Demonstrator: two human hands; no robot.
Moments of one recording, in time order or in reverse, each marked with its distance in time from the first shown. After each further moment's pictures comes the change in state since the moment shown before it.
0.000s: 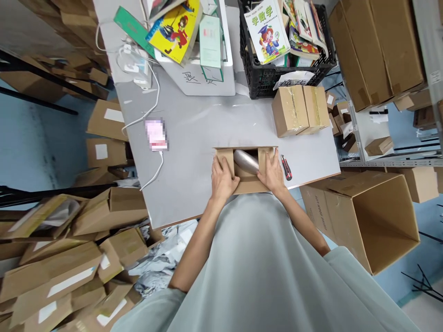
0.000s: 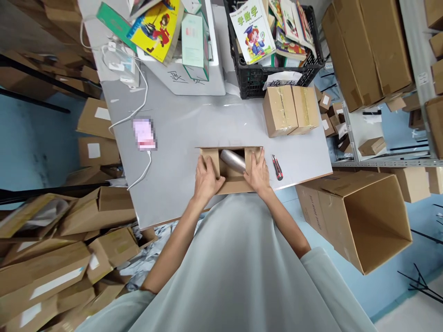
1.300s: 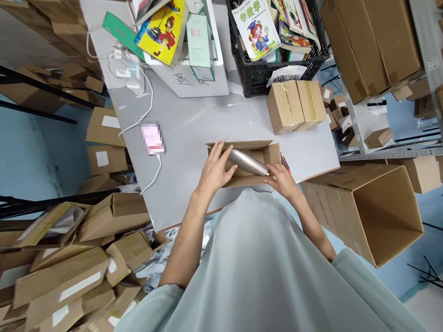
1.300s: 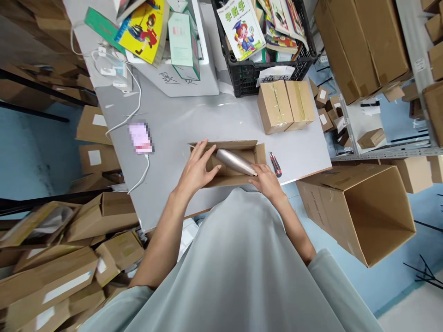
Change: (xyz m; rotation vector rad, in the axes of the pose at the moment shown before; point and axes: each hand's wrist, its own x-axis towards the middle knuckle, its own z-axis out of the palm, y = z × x) left_hand 0.032 0.032 -0.061 0.072 -0.120 0.431; right_hand -0.040 0.022 -0.063 0.078 -0.180 -0.167
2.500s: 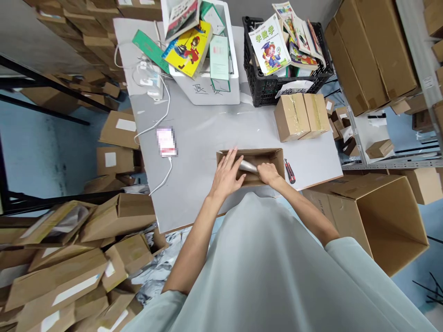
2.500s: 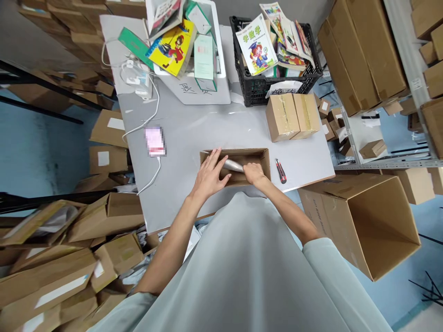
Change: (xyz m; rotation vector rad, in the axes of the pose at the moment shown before) left_hand -0.015 -0.003 0.006 0.005 0.015 0.035; right_hand 0.106 -0.070 0.025 -0.479 -0.470 0.130
